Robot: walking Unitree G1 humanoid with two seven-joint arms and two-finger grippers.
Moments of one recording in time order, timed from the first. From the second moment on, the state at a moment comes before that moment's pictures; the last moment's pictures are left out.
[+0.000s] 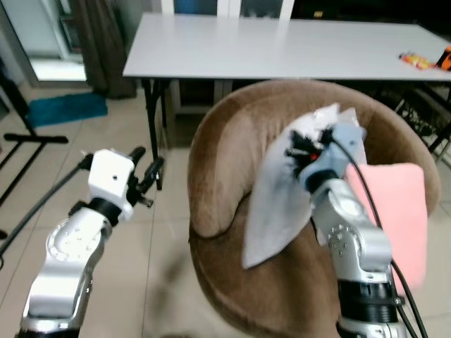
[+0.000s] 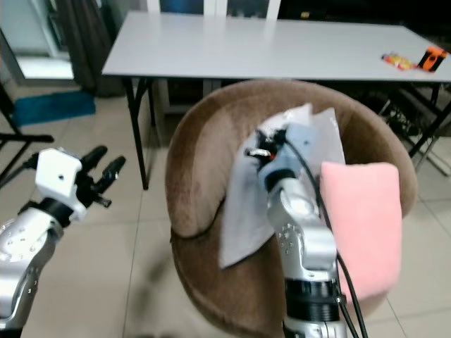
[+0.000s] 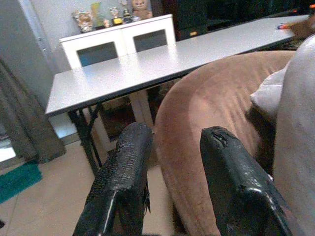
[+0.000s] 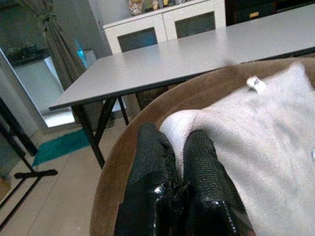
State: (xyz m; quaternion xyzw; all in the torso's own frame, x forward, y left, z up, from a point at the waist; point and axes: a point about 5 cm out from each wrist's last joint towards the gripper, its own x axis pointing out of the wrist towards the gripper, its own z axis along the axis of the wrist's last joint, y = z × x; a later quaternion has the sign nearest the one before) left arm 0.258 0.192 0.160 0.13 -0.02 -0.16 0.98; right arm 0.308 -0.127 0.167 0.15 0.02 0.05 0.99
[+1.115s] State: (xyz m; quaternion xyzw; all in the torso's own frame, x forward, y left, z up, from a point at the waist) left arm 0.252 0.181 0.151 0.13 -0.01 -0.20 0.97; right arm 0.312 -0.138 0.171 0.13 0.03 0.03 0.99
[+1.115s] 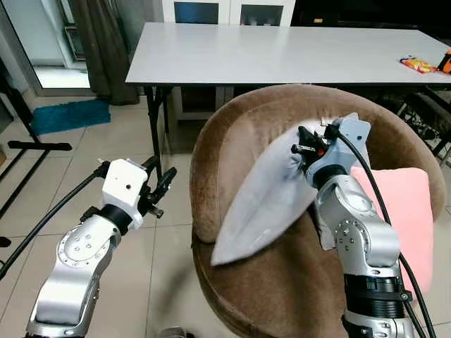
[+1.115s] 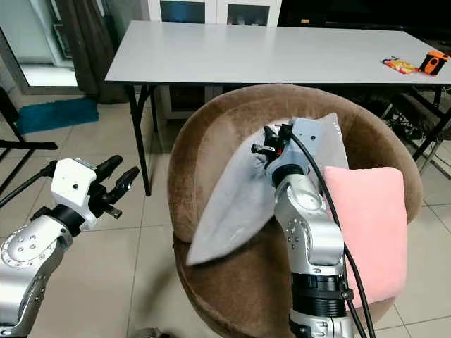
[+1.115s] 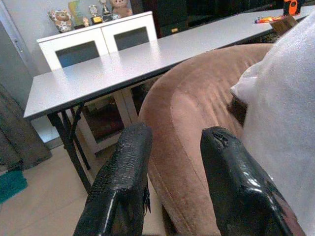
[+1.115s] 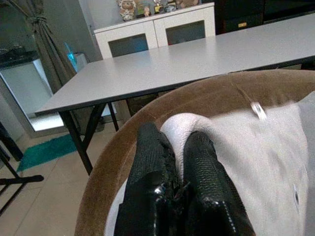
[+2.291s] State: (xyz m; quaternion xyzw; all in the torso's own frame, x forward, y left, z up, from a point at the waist) left arm 0.232 0.175 0.139 0.13 0.05 -0.28 0.95; right arm 0.390 -0.126 0.130 -0.07 0.10 0.10 0.99
